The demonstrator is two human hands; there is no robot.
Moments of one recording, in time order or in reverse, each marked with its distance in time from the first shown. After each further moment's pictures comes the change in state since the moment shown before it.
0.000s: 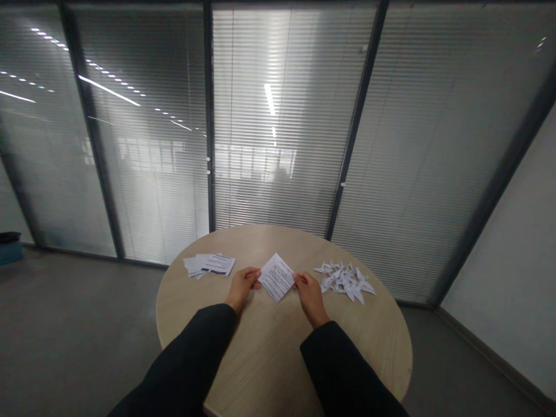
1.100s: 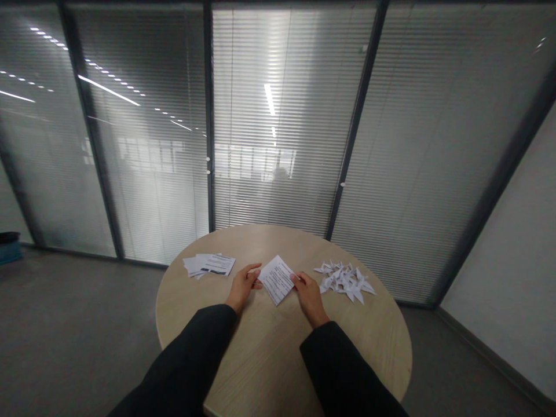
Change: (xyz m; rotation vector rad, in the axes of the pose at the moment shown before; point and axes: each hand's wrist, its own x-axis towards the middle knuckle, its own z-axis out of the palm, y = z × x) left_hand 0.002 -0.004 -0.001 0.052 -0.034 0.044; right_hand -0.004 -0.012 -0.002 -0.127 -0.024 -0.057
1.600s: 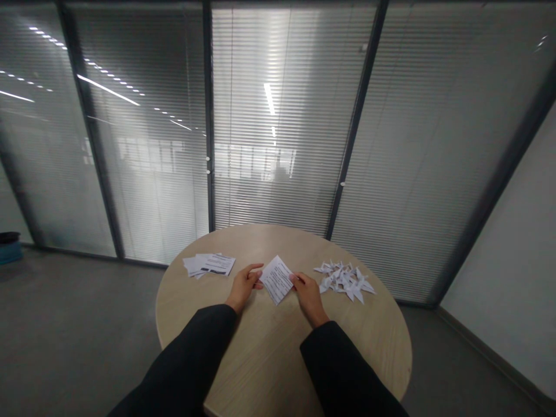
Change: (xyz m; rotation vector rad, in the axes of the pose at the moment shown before) left_hand -0.001 -0.001 0.000 0.027 -0.054 0.044; right_hand -0.001 -0.003 0.001 0.025 -0.030 0.020
